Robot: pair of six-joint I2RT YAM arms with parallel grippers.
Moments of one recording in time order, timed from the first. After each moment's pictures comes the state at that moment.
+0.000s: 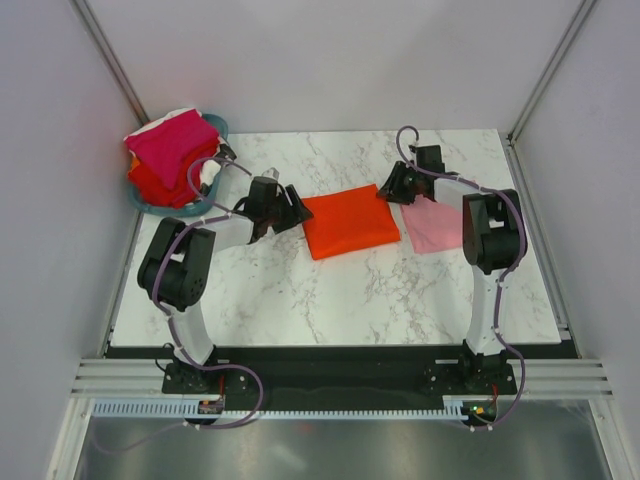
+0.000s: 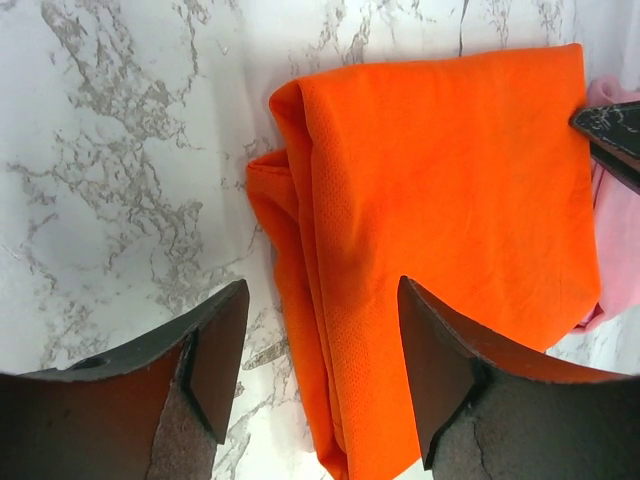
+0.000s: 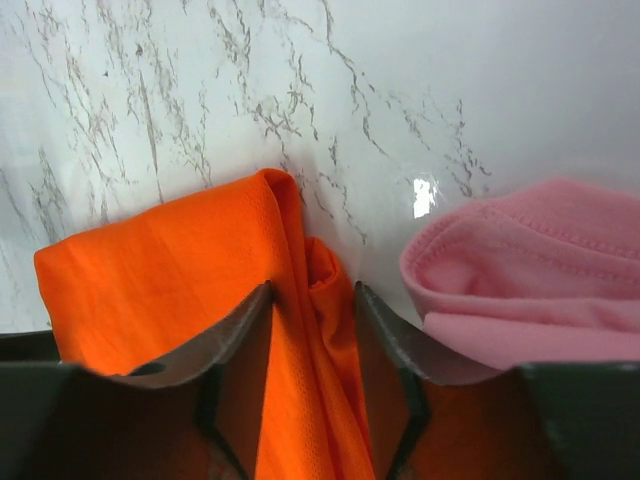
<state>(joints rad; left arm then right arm) -0.36 1.86 1.02 0.15 0.16 -0.70 0.14 2.18 1.50 -0.14 -0.37 0.53</state>
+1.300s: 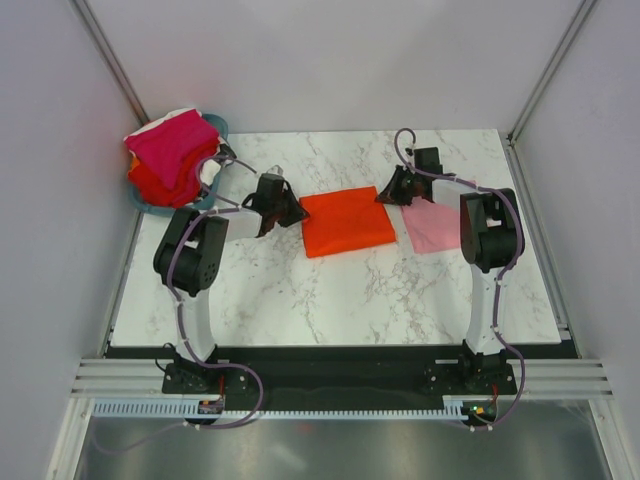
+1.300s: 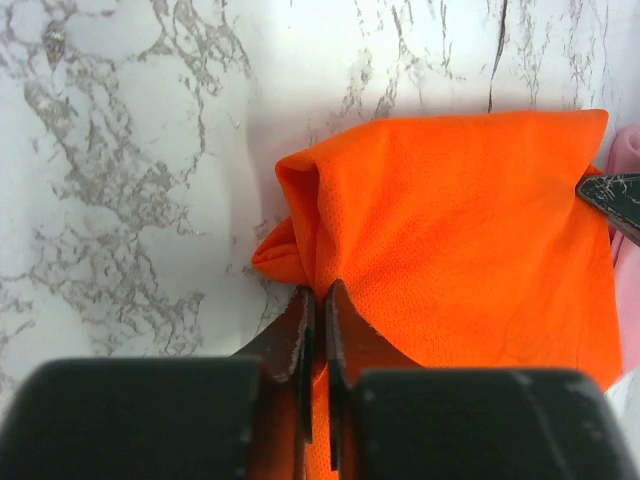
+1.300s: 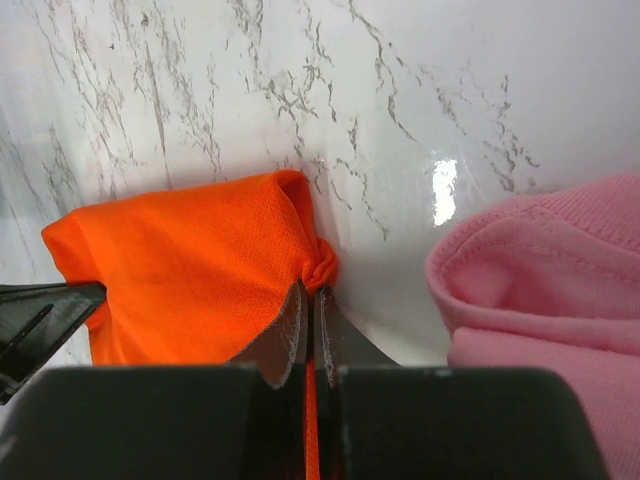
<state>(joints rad) -0.36 2.00 1.13 0.19 0.13 -0.73 0.15 2.21 1.51 -0.13 -0.44 0.54</state>
